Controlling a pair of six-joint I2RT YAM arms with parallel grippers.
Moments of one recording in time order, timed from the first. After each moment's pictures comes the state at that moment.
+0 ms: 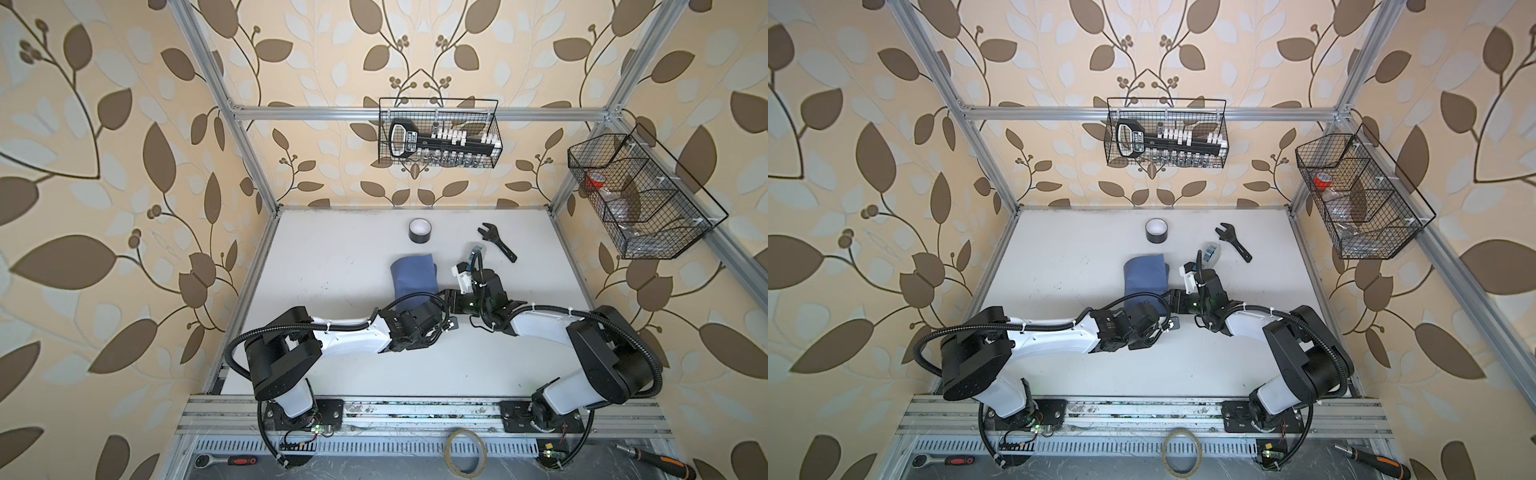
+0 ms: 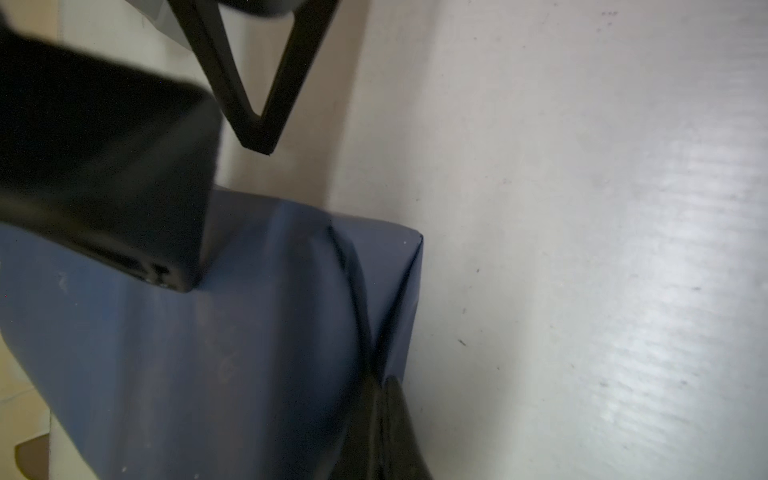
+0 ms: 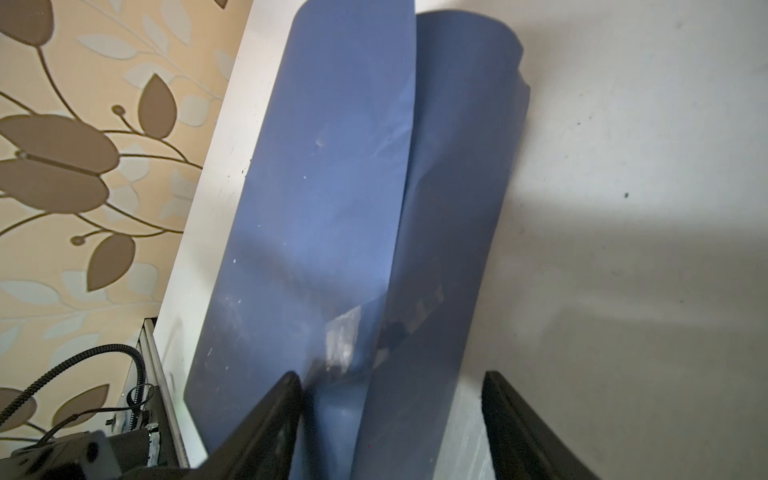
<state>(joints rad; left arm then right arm) -1.04 1.61 0.89 -0.24 -0.25 0.47 0.45 1.53 0.58 0.28 -0.37 0.54</state>
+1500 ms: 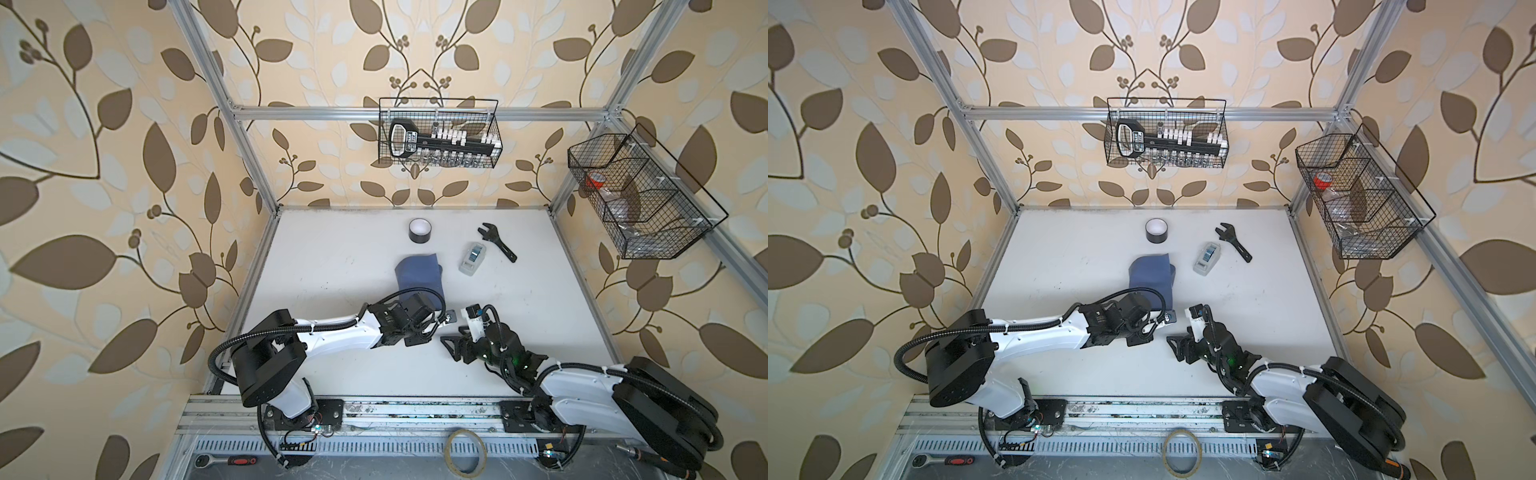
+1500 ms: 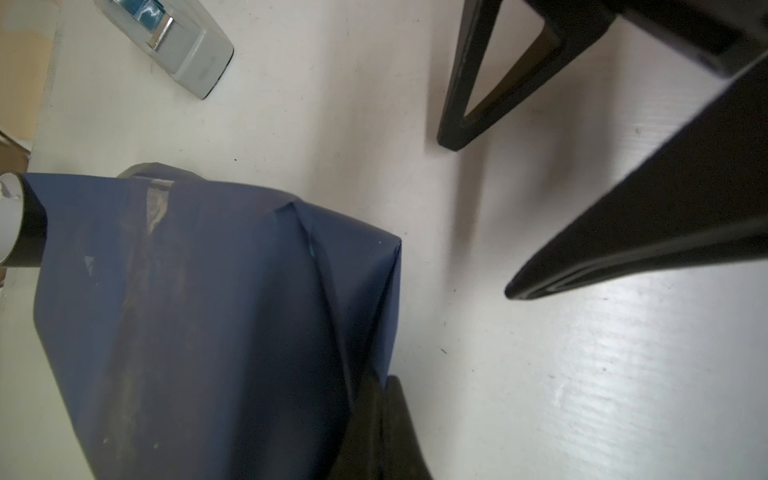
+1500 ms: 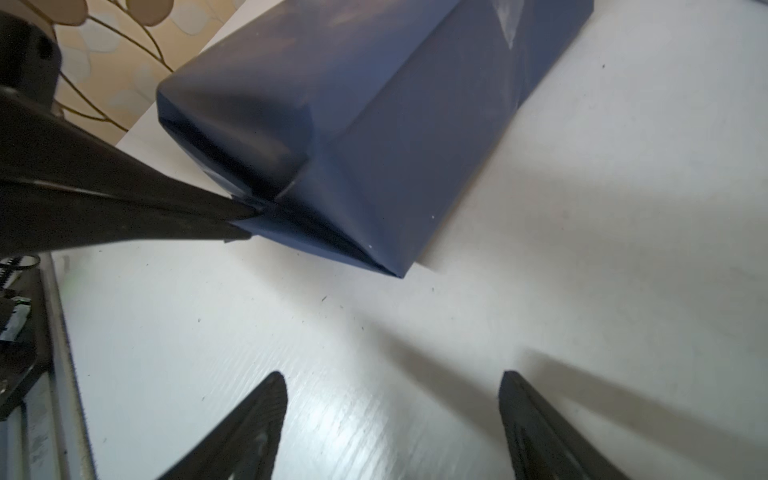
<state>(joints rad) -0.99 1.54 0.88 -0.24 -0.08 0.47 0.73 1.18 0.08 0.57 -0.02 0.39</state>
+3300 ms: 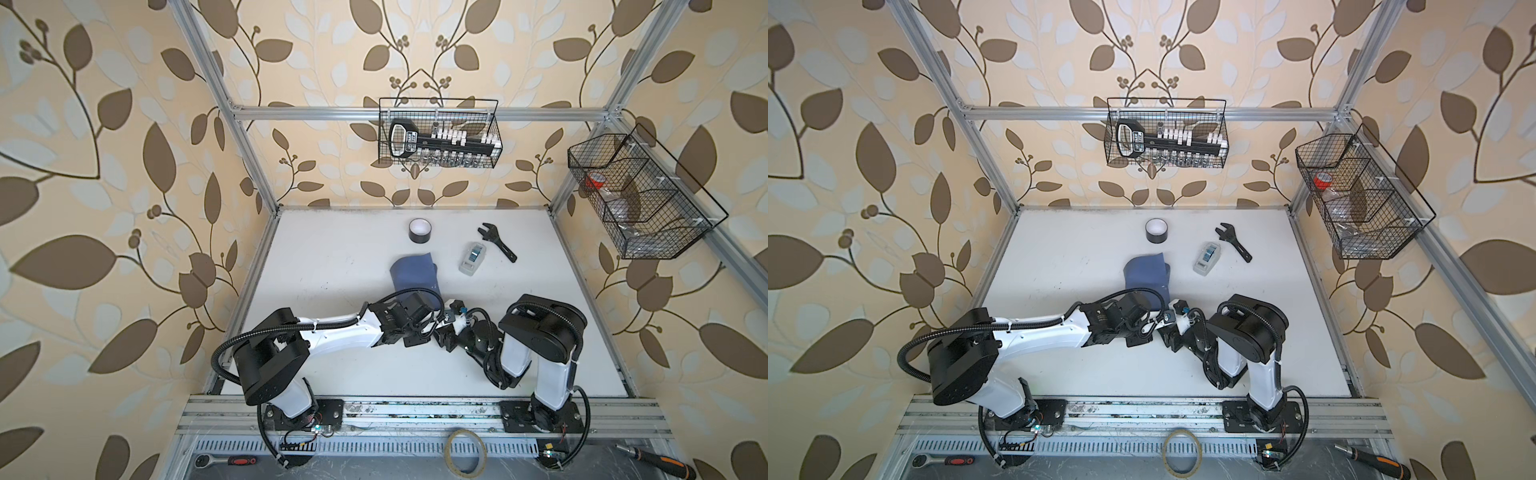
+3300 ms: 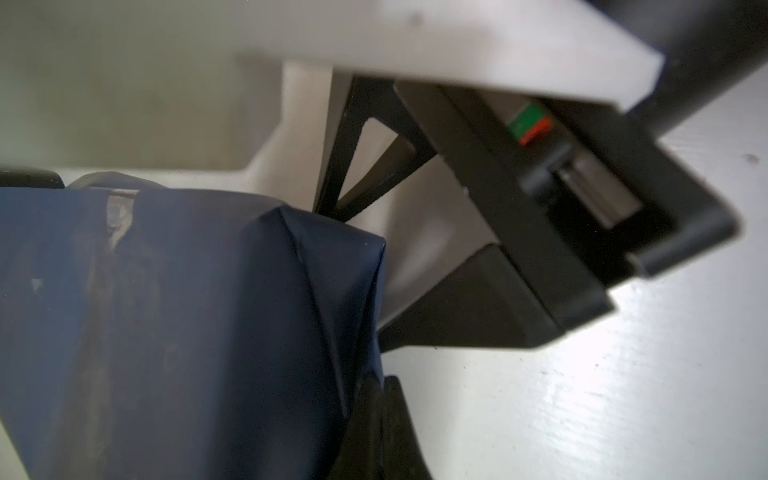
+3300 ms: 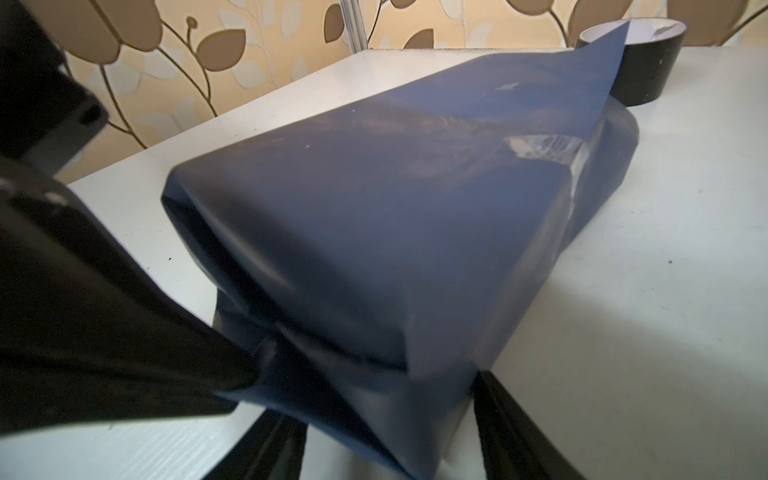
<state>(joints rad) -0.98 1.56 0.88 -0.25 -0.05 0.45 0.73 1.93 0.16 1.50 -0.02 0.15</state>
